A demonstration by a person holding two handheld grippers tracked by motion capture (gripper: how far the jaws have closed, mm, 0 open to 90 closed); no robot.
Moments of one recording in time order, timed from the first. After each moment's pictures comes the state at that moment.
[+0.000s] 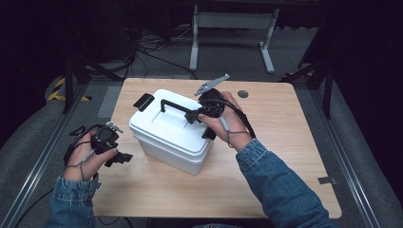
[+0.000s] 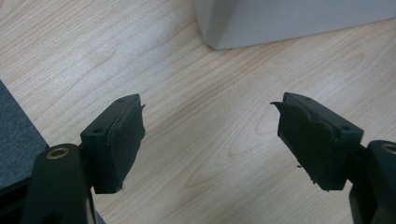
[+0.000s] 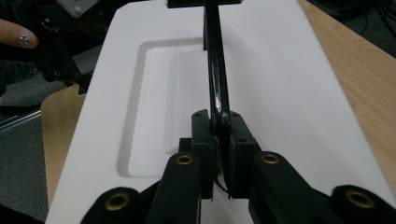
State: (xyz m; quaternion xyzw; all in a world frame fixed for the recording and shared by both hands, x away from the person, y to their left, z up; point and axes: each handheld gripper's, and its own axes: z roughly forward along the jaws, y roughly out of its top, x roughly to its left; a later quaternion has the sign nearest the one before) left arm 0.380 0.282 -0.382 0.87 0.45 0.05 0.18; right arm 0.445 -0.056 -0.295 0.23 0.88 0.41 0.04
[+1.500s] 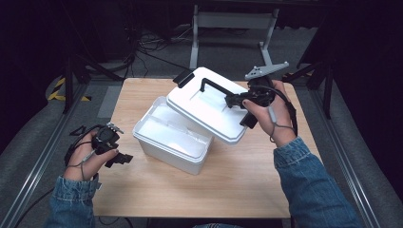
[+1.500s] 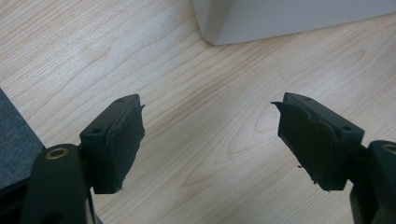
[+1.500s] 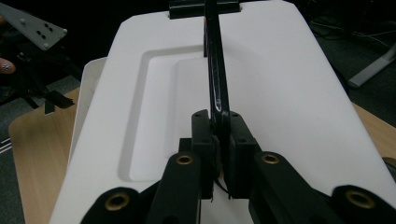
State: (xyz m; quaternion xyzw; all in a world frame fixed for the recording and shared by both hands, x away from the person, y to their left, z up) left arm 0.381 0.283 -0.384 0.88 0.45 0.04 0.18; right arm 0.439 -0.164 -0.252 0.30 0.84 0.44 0.11
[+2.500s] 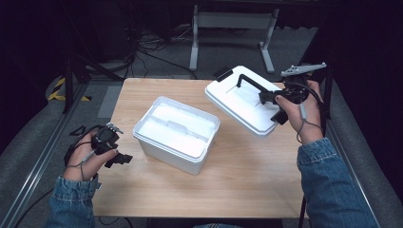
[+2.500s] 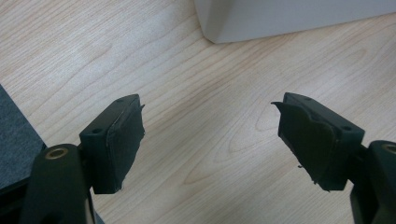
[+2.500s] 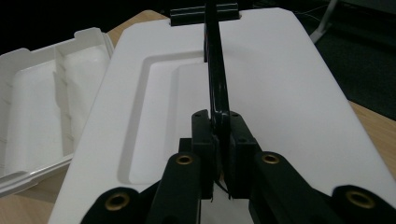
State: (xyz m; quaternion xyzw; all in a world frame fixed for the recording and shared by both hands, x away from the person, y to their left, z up) left arm 0.380 0.283 -0.384 0.87 0.45 0.04 0.18; right arm 0.452 -0.248 -0.260 0.38 0.81 0.42 0.15
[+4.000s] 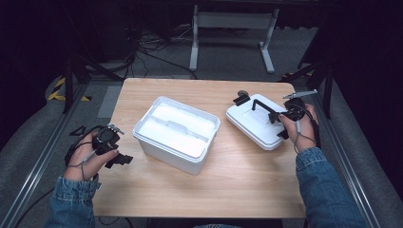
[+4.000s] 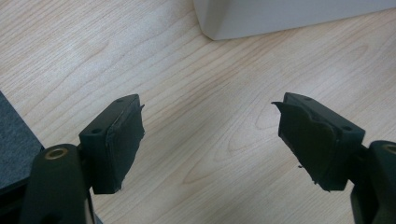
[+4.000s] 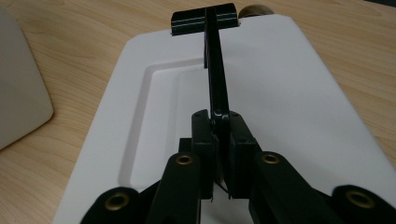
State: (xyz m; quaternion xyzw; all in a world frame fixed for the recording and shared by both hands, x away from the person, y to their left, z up) left arm 0.381 0.282 -0.387 0.88 0.45 0.04 0.17; right arm 0.486 -0.303 -0.379 0.48 0.80 0.34 0.14
